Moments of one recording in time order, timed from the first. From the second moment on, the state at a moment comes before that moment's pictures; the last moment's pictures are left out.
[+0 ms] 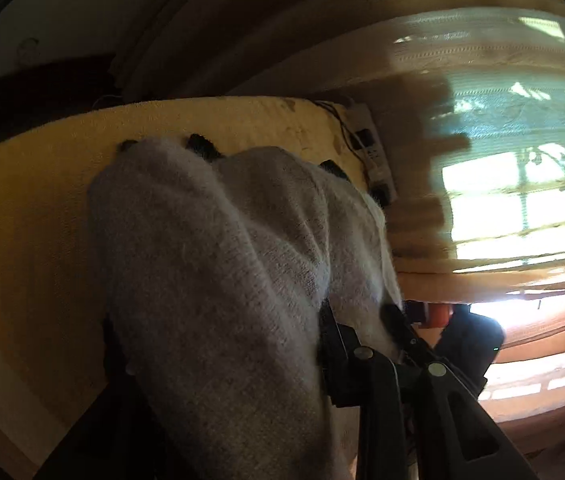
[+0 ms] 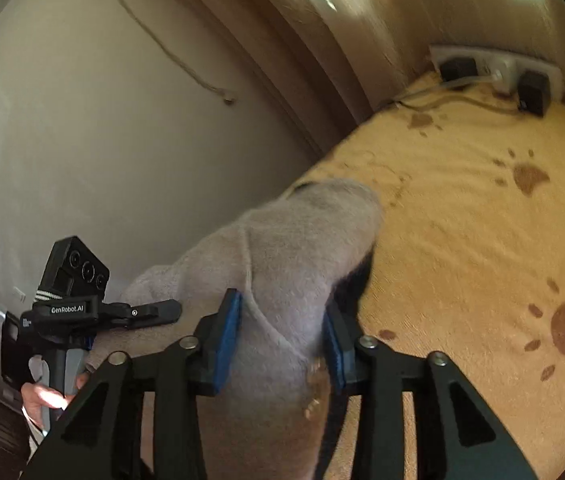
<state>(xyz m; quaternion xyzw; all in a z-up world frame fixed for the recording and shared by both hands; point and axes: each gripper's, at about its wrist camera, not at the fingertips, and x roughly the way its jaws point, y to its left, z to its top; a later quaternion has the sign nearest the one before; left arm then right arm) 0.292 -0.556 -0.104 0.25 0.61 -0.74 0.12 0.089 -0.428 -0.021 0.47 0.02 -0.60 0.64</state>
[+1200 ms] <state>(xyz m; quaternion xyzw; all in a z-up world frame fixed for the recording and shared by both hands) 0.339 -0.465 -0.052 0.33 0.49 -0.80 0.14 0.125 -0.317 0.006 0.35 0.09 -0.70 0.61</state>
